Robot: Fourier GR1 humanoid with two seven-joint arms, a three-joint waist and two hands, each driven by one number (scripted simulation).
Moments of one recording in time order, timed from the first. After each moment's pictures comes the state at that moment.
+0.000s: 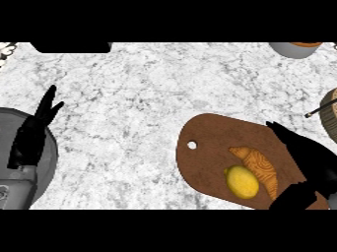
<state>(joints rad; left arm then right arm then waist) -0.14 0.34 -0.03 -1.43 -0.08 0.16 0.04 -0.18 -0.68 0.42 -1.95 0.19 0.26 1.00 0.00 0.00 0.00</state>
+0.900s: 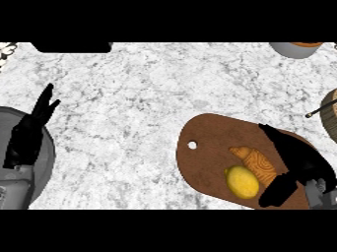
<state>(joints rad) -0.14 0.31 0.03 -1.47 -0.12 0.11 0.07 -0.16 -0.51 0.37 -1.80 0.33 0.35 0.95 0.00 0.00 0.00</state>
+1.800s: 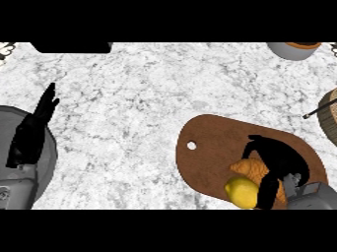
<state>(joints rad) -0.15 0.26 0.05 -1.48 -0.17 0.08 0.09 -0.18 -0.41 0.40 -1.64 0.49 0.48 0.80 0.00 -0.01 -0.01</state>
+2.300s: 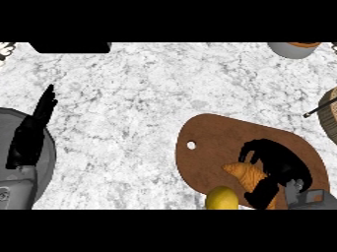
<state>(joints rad) -0.14 0.25 0.08 -1.46 -0.18 0.07 0.06 -0.12 -0.34 0.33 -1.73 0.48 0.48 0.79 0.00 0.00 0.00</state>
